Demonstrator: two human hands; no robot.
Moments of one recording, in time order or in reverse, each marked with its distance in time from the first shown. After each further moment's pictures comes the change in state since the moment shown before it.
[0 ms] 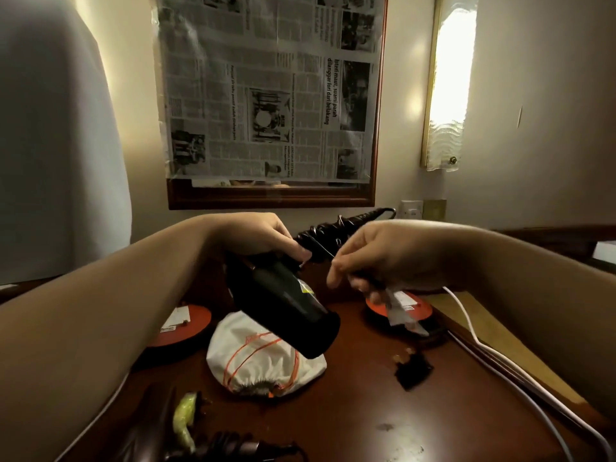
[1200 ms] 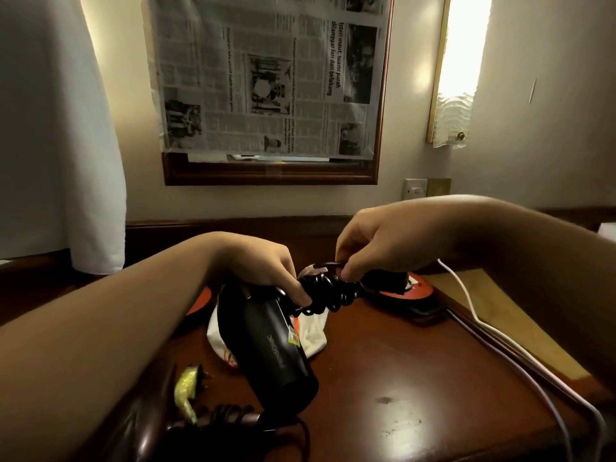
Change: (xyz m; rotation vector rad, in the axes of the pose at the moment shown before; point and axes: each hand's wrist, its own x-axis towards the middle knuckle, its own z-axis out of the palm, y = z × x) left_hand 0.007 -0.024 0.051 0.117 -0.276 -0.104; right_hand 0.000 -0.015 0.012 -0.620 -0.029 -0.027
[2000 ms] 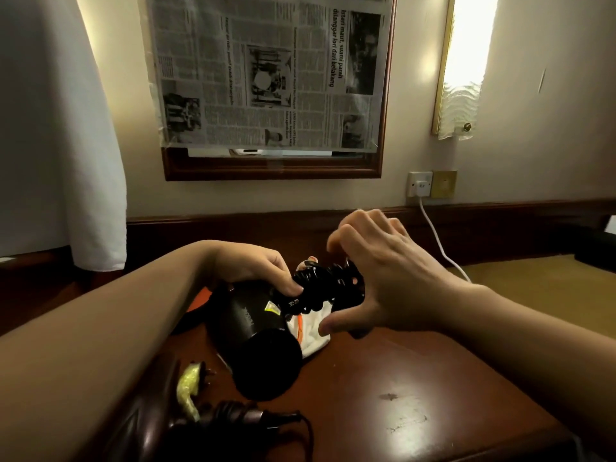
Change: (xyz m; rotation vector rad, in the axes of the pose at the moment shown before) left_hand 0.009 -0.039 0.002 -0.317 -0.191 0.142; right_hand 0.018 0.038 0.079 -0.483 0.729 -0.251
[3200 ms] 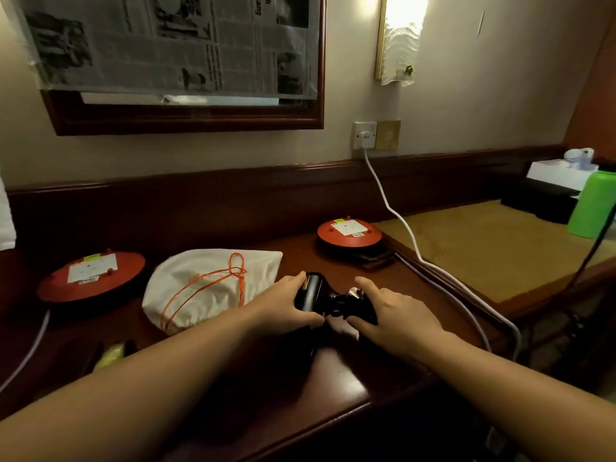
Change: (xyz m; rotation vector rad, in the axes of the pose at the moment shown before) left_hand 0.186 -0.054 0.124 0.374 0.478 0.036; right_hand -0.154 0.069 0.139 0.110 -0.467 0.695
